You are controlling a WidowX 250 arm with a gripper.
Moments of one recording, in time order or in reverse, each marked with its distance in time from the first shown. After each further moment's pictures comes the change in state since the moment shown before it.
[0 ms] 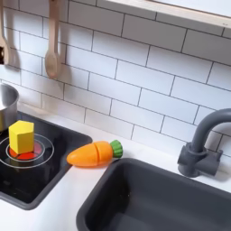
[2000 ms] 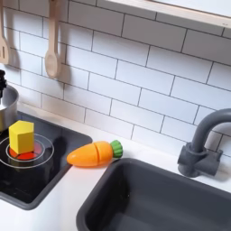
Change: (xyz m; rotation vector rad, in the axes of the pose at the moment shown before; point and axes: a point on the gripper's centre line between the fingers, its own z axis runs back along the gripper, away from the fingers) arm -0.021 0.001 -0.017 -0.052 0.067 -0.003
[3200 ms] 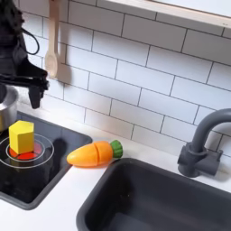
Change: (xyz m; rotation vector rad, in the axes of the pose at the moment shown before) arm -0.049 -0.083 0.042 -0.036 -0.067 -0.237
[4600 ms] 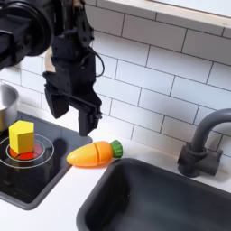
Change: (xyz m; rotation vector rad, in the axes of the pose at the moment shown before) arm -0.029 -0.087 -0.004 -0.100 0.138 -0.538
